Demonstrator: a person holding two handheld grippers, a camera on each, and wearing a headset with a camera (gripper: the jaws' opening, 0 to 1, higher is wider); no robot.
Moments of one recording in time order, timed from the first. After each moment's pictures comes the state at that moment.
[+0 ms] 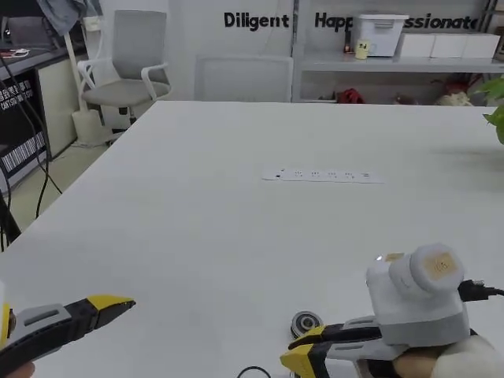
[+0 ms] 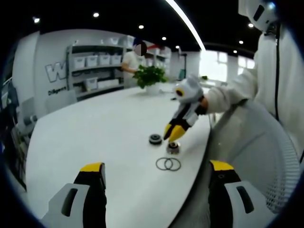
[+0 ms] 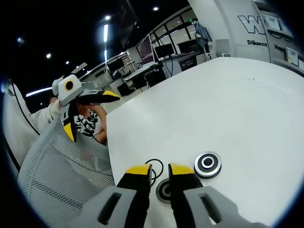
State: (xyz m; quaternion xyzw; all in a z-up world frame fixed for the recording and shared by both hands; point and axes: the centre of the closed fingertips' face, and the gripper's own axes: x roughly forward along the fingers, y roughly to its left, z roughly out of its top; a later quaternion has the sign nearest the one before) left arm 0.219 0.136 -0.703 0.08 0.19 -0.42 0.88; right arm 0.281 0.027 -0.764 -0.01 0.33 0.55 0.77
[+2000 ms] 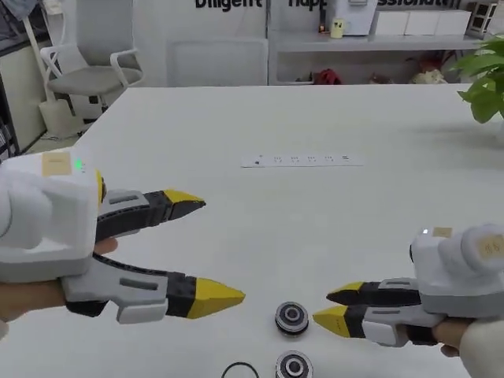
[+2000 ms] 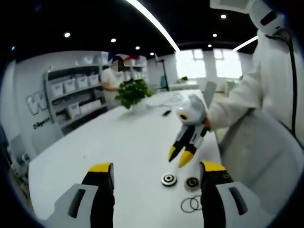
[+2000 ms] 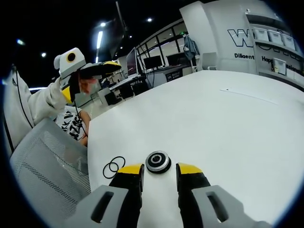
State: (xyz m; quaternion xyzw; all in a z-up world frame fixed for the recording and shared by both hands) left arm 0.313 0.060 -0.641 0.15 0.11 -0.51 0.84; right arm 0.332 -0.033 -0.768 -0.02 0.28 0.51 0.82
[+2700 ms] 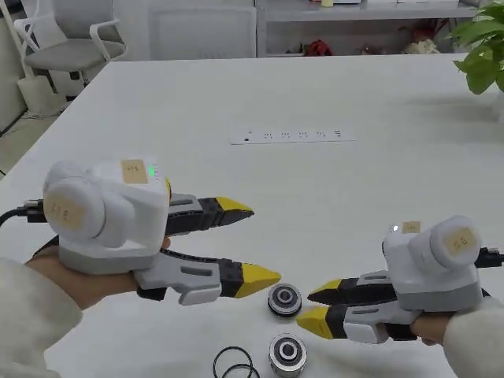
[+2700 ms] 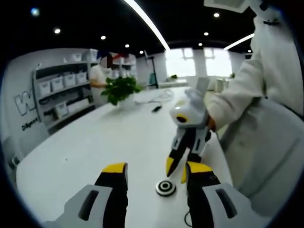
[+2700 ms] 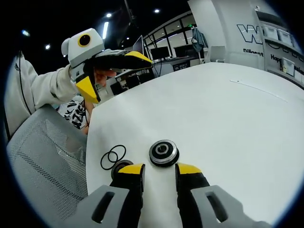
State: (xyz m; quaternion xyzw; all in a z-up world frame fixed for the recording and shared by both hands) left arm 0.330 0.010 -0.692 0.15 0.12 -0.55 0.81; right arm 0.320 -0.018 -0.797 -0.05 0.30 0.53 0.79
